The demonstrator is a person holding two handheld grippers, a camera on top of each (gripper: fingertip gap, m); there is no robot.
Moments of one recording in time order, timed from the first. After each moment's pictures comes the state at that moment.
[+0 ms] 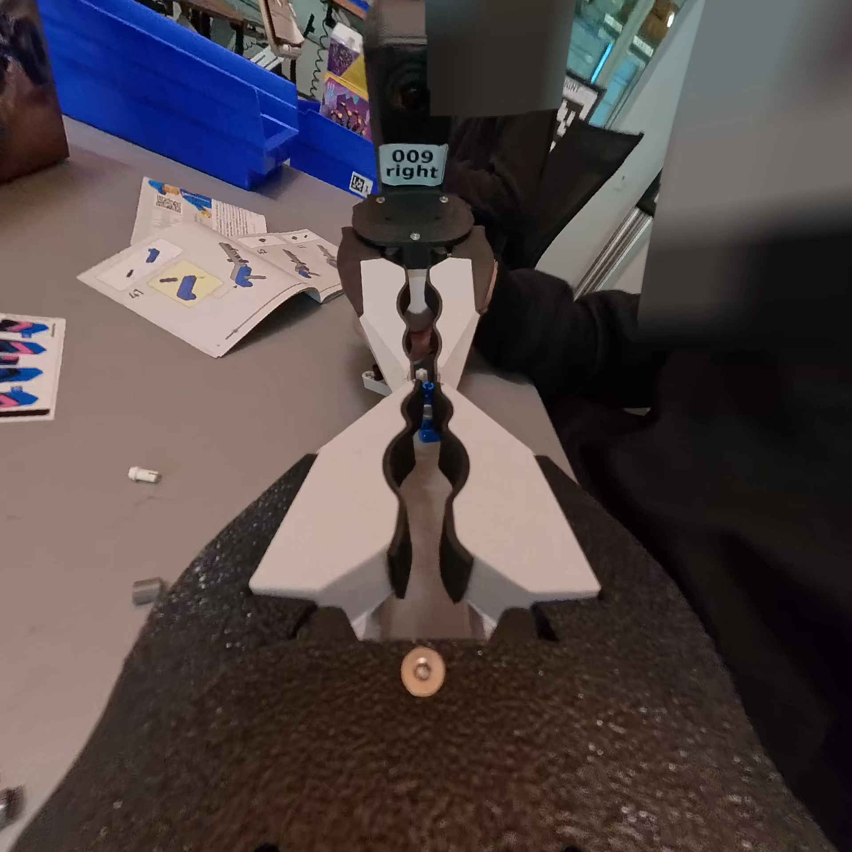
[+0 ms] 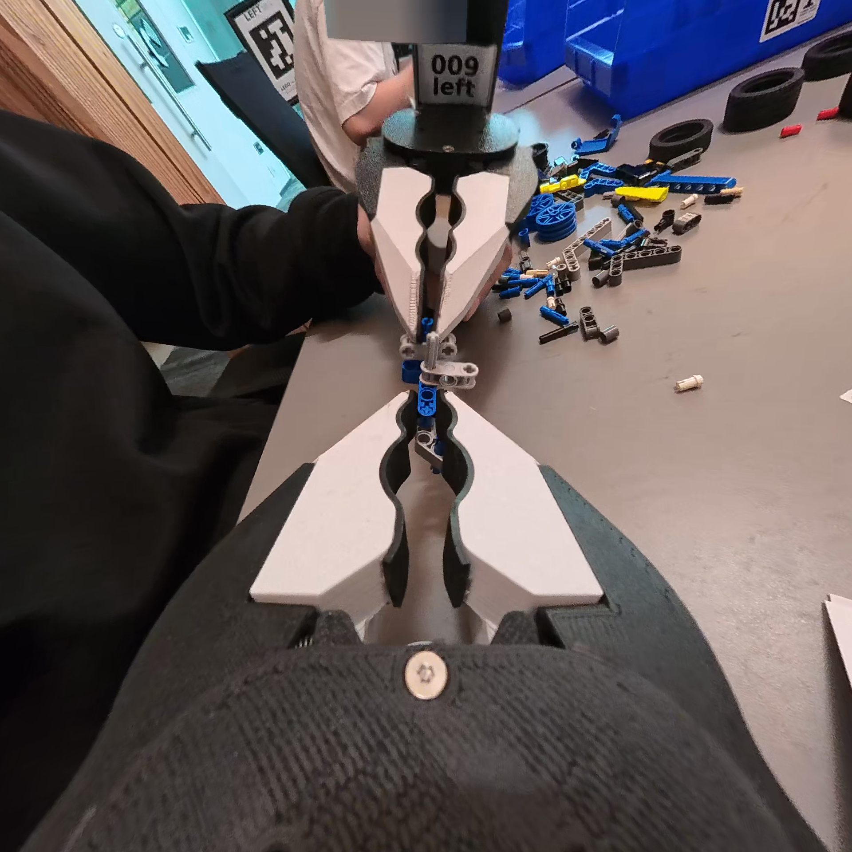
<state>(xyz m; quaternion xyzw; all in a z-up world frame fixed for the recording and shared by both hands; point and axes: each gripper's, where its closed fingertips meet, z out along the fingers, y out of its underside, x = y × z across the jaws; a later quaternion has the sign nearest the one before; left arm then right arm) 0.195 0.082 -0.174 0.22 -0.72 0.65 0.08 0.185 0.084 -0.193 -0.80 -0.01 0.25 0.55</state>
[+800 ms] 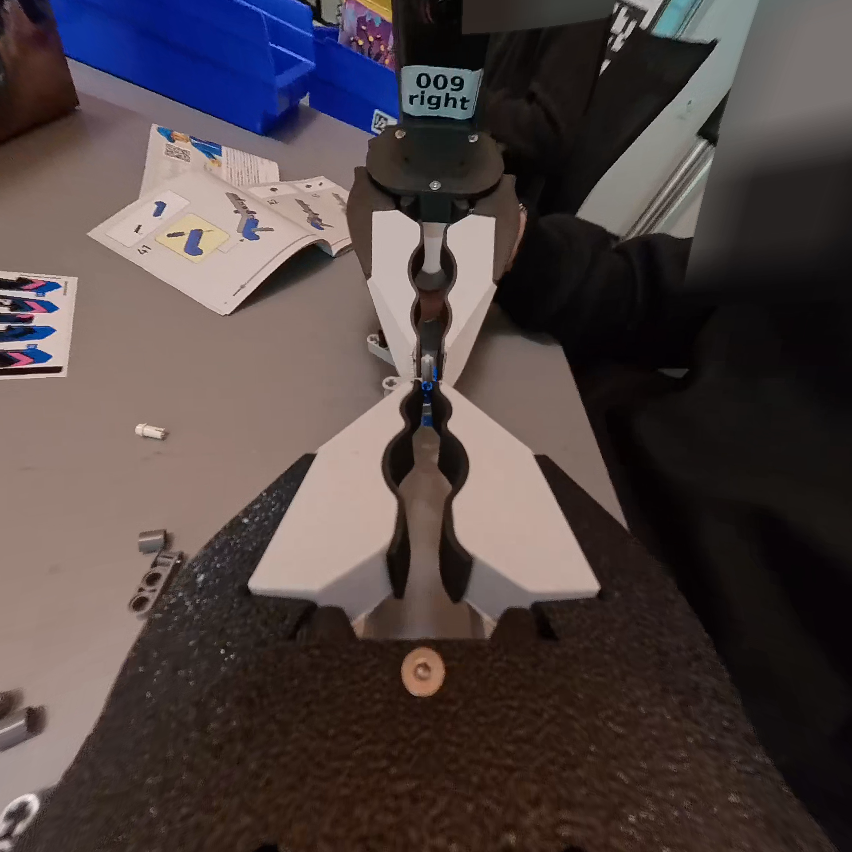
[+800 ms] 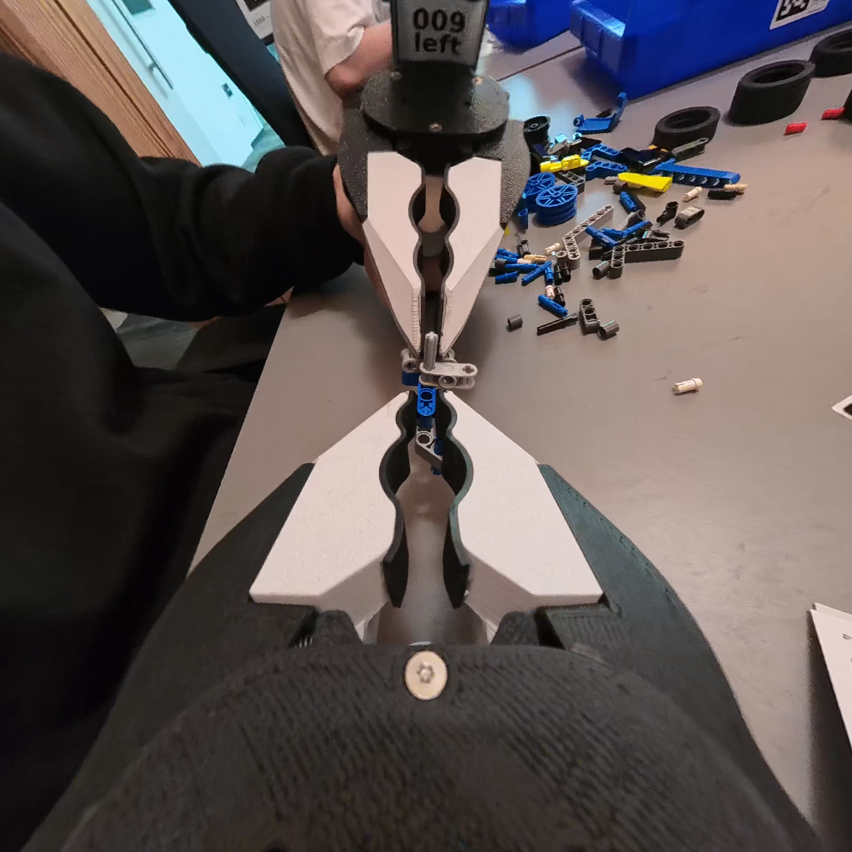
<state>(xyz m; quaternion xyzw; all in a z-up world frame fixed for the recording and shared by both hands) 0.187 0.085 -0.190 0.23 -0.76 0.60 0.05 0.182 0.087 -0.202 -0.82 -0.04 0.21 0.53</state>
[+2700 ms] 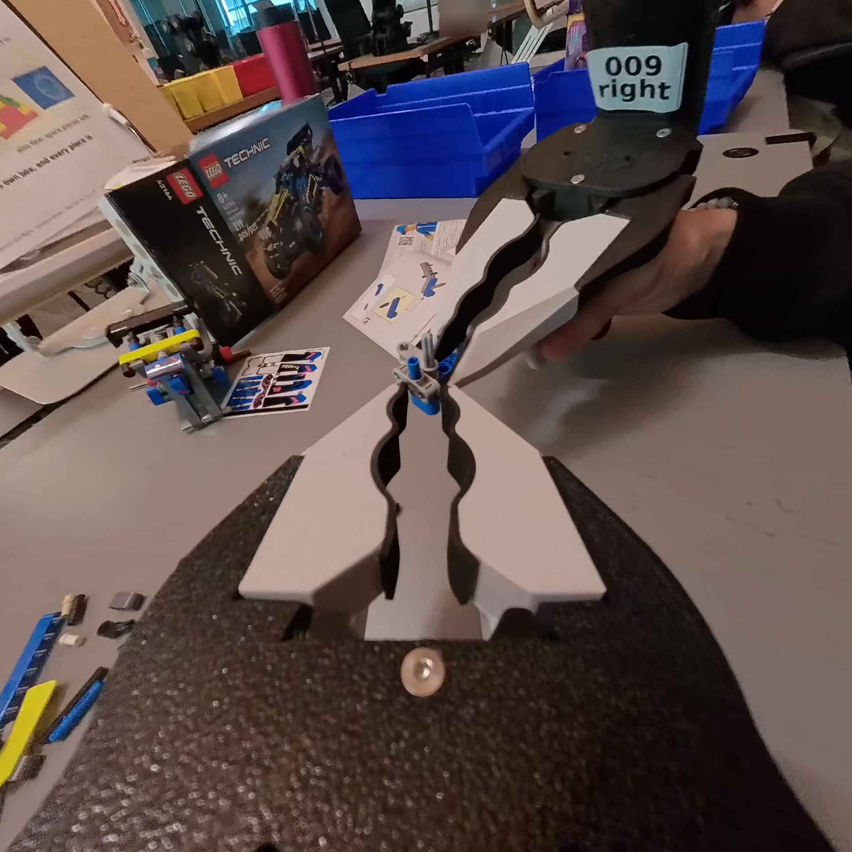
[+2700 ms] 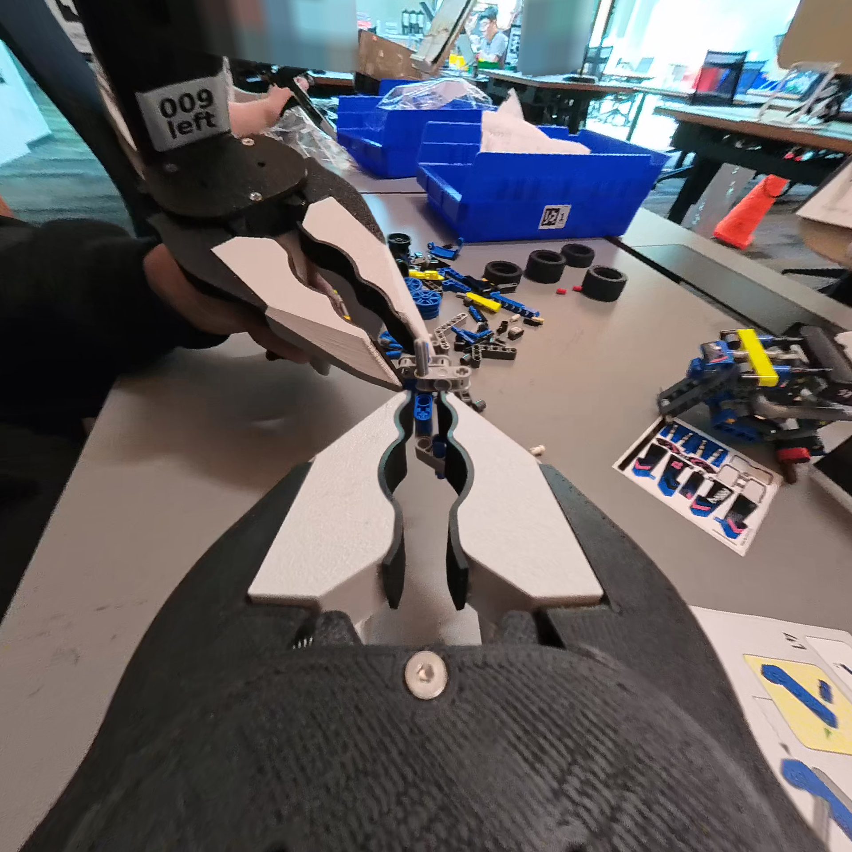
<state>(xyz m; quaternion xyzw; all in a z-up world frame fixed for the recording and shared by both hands) 0.211 0.098 -0.174 0.26 -0.76 0.52 -0.30 0.211 0.099 -0.174 -0.78 -0.03 -0.02 0.62</state>
